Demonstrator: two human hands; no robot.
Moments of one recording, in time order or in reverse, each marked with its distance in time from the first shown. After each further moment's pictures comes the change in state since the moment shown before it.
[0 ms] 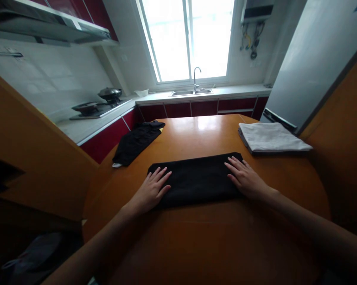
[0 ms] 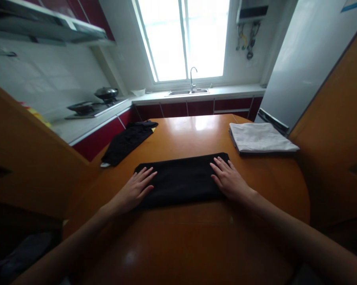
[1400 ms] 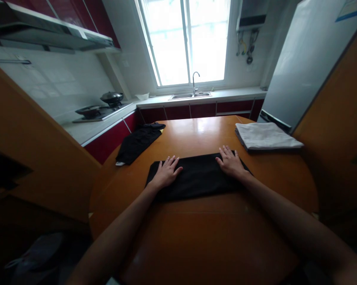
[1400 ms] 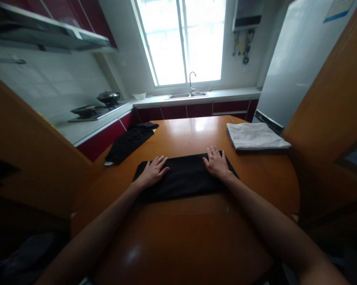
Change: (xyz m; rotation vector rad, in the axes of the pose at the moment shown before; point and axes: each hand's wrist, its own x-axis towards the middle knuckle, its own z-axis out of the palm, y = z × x) left_hand 0.072 0.018 0.021 -0.061 -0.074 -0.175; right_hand 0.061 -0.003 0.030 -0.018 -0.052 0.328
